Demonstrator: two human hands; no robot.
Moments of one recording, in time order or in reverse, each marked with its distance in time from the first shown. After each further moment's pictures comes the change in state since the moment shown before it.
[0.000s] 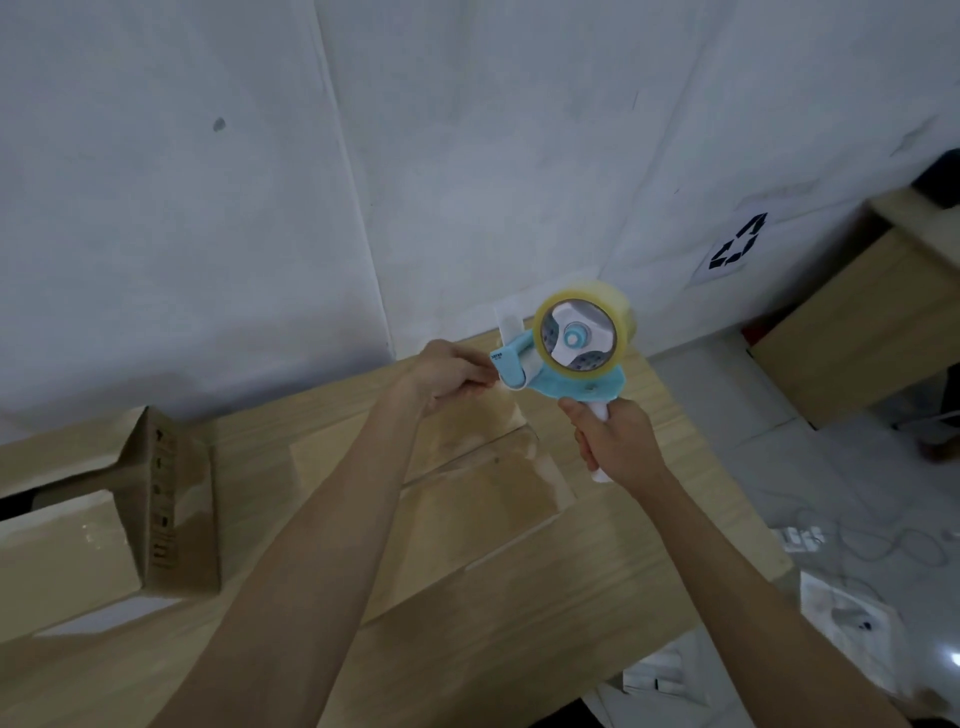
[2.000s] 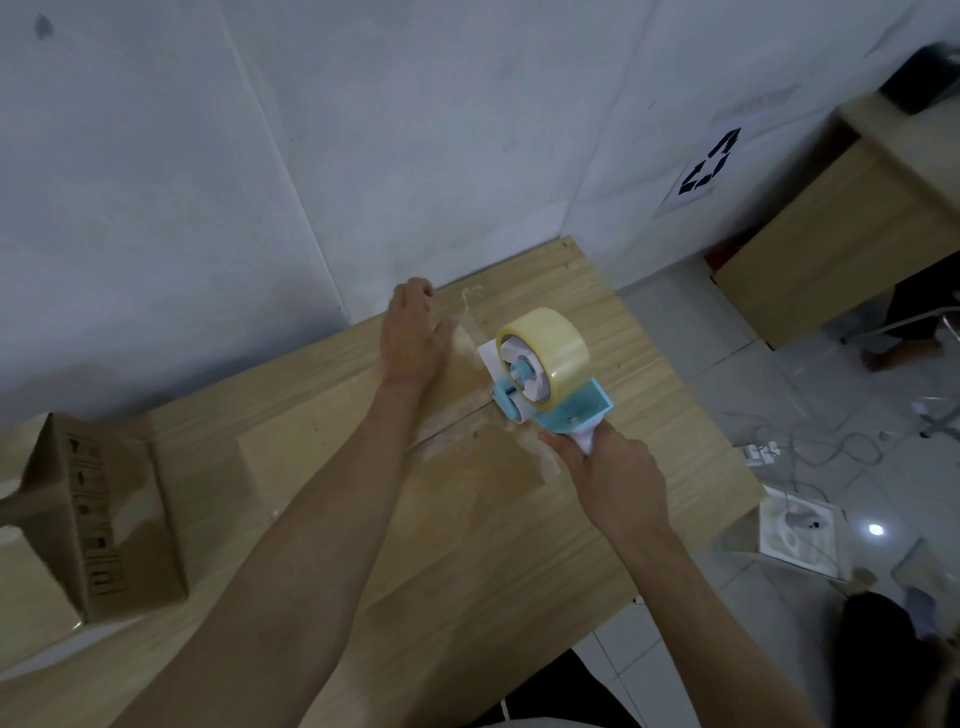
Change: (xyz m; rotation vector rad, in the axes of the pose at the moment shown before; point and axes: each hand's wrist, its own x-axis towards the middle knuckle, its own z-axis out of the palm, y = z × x) left_hand 0.078 -0.063 0.003 0.712 0.477 0.626; right_hand -0.067 0.014 0.020 -0.596 0.197 0.112
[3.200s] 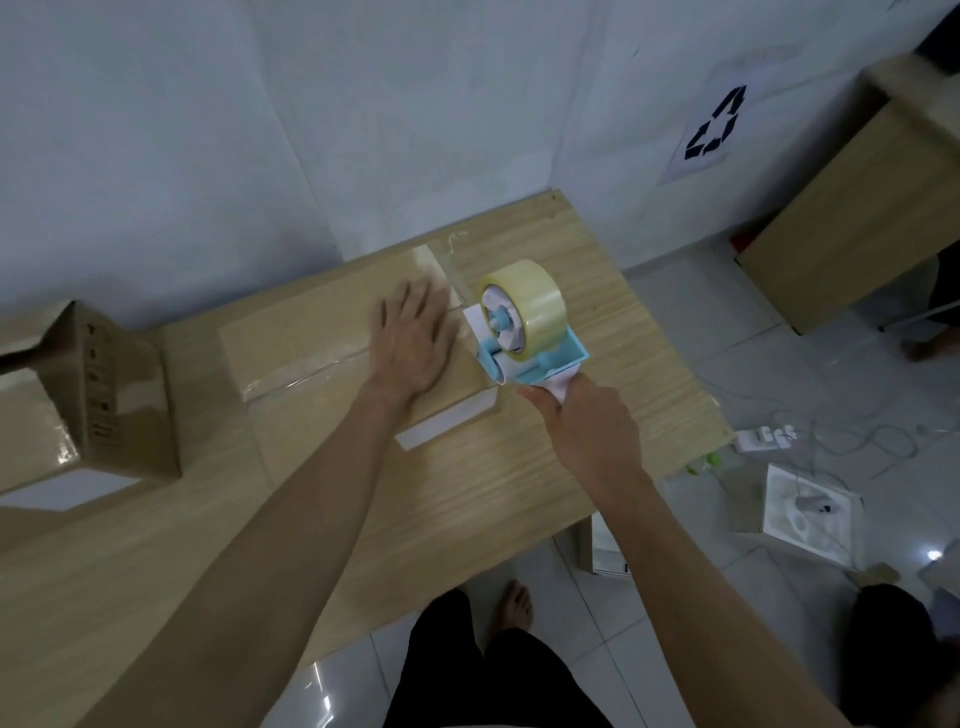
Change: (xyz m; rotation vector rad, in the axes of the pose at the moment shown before) left_hand -0.146 0.047 0.007 0.513 -0.237 0.092; right_hand -0.047 0.078 -0.016 0.064 -0.084 -0.055
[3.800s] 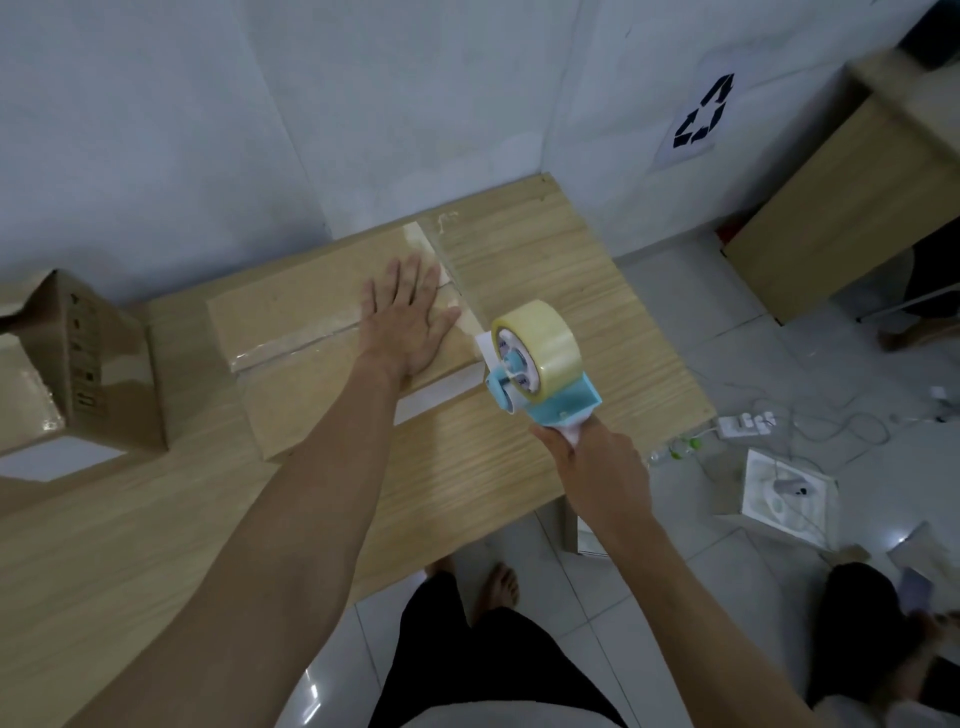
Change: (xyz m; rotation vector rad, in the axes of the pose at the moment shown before) left_hand -0.004 0.005 0.007 0.061 -0.183 -0.088; right_hand -0.070 0.041 -0.002 0.009 -0.053 0.066
